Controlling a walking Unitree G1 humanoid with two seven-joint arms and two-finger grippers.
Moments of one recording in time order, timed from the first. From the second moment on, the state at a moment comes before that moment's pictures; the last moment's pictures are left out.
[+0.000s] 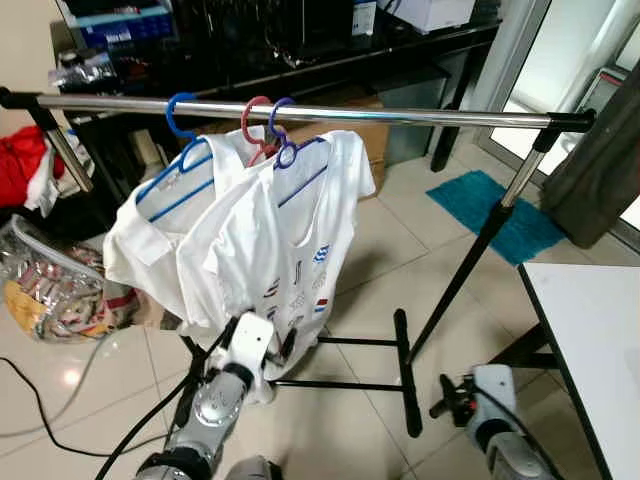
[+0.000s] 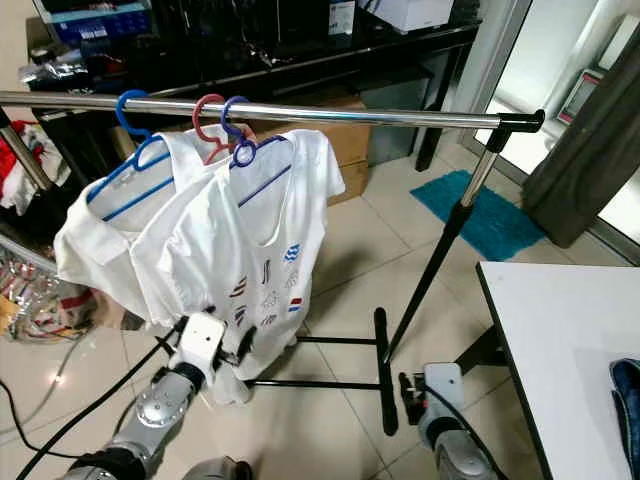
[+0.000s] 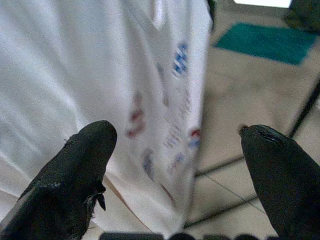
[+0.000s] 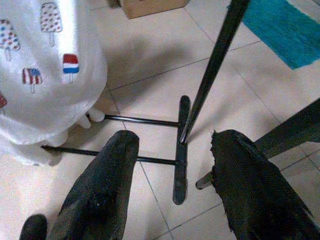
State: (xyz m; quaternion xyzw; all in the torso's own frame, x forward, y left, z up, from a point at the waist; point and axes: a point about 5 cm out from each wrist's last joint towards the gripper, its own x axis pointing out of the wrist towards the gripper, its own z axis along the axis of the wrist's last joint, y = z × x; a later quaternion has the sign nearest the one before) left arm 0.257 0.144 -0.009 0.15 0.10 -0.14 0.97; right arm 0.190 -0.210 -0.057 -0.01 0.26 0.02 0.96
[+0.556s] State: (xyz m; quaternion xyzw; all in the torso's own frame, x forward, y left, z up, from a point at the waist) left arm 0.291 0.137 0.050 0.23 -0.09 -0.16 0.96; right arm 0.192 -0.217 -0.055 -0.02 0.26 0.02 0.96
